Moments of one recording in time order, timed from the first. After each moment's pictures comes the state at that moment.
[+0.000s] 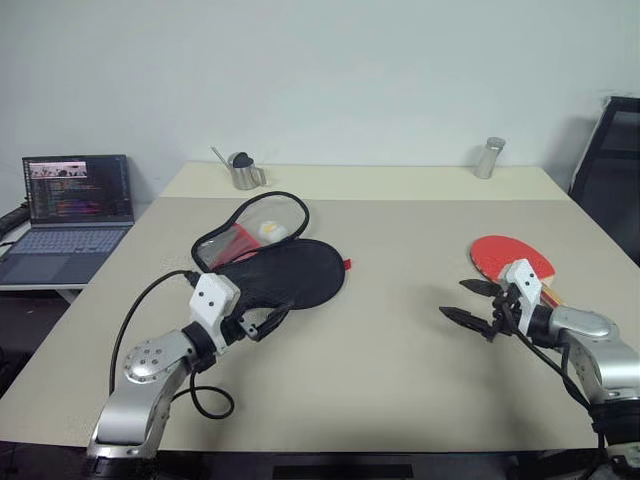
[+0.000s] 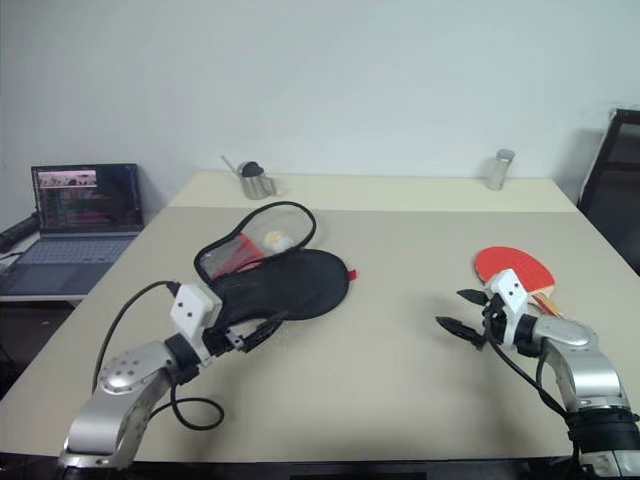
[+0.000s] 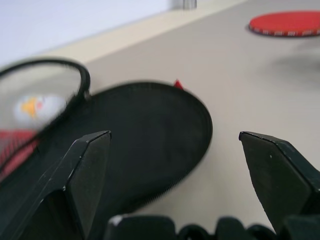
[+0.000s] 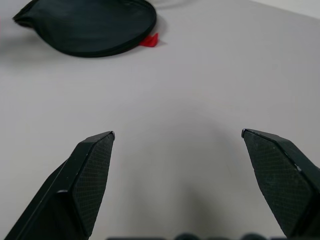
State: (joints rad) left arm -0.10 0.55 0.12 -0.18 -0.31 0.21 -0.69; right arm -0.34 -0.66 -0.08 0.13 0.34 0.32 0.98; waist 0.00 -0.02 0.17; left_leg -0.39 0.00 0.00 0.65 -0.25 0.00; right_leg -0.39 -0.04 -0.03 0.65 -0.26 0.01
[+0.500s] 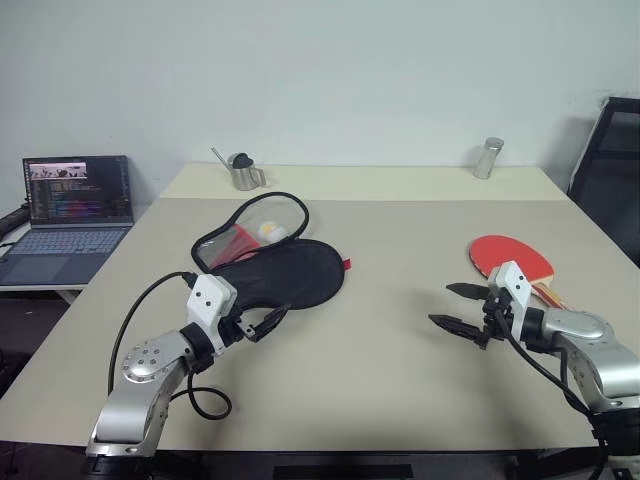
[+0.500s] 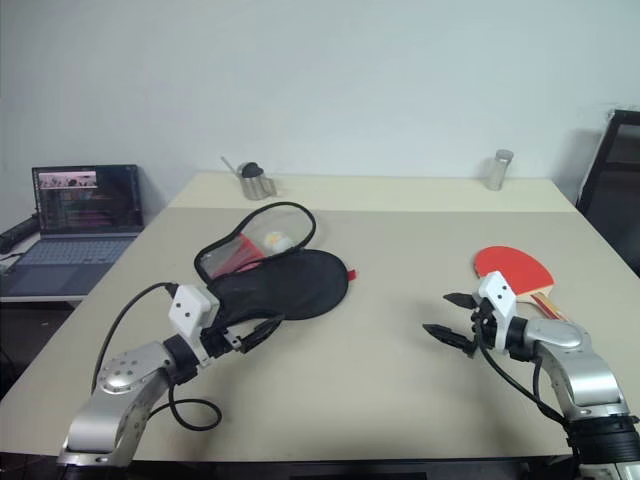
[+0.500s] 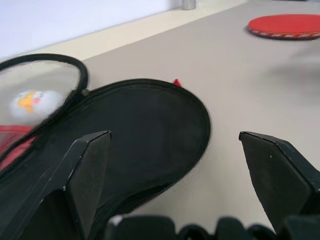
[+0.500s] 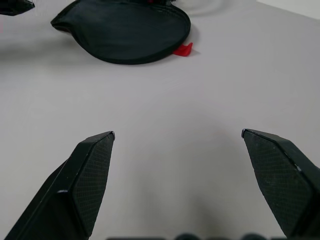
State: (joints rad) left arm -0.14 0.56 0.14 -0.14 -0.35 0.23 -0.72; right arm -0.30 -0.66 -0.07 -0.01 0.37 0.39 0.98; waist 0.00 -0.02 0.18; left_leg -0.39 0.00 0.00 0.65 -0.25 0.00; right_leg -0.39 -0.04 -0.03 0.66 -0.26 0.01
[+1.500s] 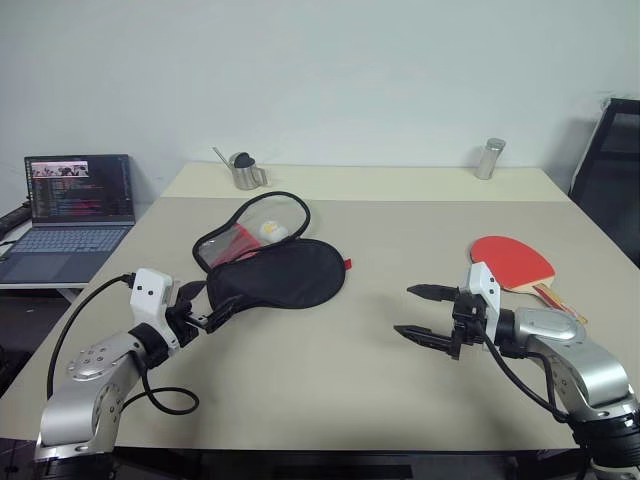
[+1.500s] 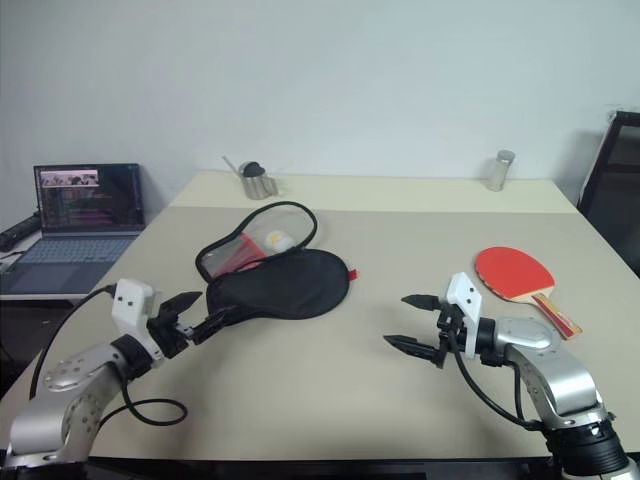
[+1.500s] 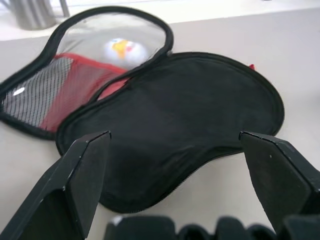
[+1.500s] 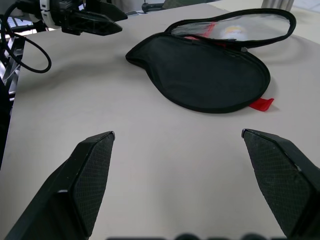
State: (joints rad) left arm -0.14 0.63 0.34 -0.07 -0.50 0.49 -0.64; right arm -0.31 -0.61 0.02 -0.23 0.44 0.46 0.98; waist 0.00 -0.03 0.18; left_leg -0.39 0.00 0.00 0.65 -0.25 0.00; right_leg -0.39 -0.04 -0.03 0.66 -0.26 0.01
